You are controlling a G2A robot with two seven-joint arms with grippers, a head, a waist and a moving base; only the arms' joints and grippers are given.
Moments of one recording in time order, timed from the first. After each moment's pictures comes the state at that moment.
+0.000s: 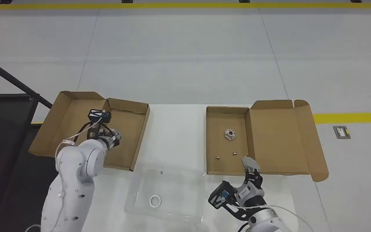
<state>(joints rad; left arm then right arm) 0.88 -1.22 -1.47 -1.53 1.40 0.01 -1.04 -1.62 -1.32 1.24 -2.27 -2.36 -0.30 0.45</state>
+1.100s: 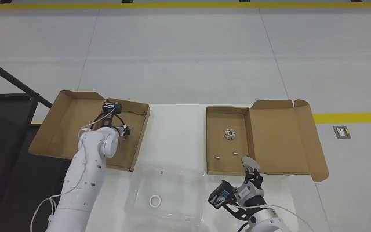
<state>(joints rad) 0.66 -1.25 -1.34 -1.14 1.35 -0.01 -0.82 -1.62 -1.32 1.24 -2.27 -2.36 -0.30 0.45</state>
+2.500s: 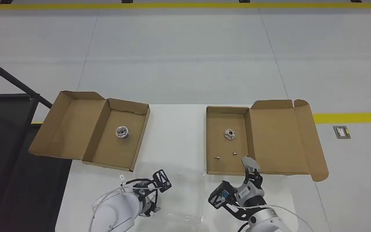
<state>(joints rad) 1.29 -1.16 -1.24 -1.97 1.38 -0.56 -1.24 -1.62 -1.32 1.24 -2.27 -2.36 -0.30 0.45</state>
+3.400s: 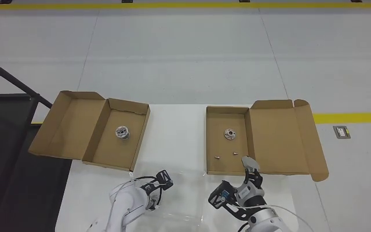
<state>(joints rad) 1.15 -1.18 -1.11 -1.71 1.39 -0.51 -1.26 -1.62 -1.32 1.24 -2.27 -2.36 -0.30 0.45</state>
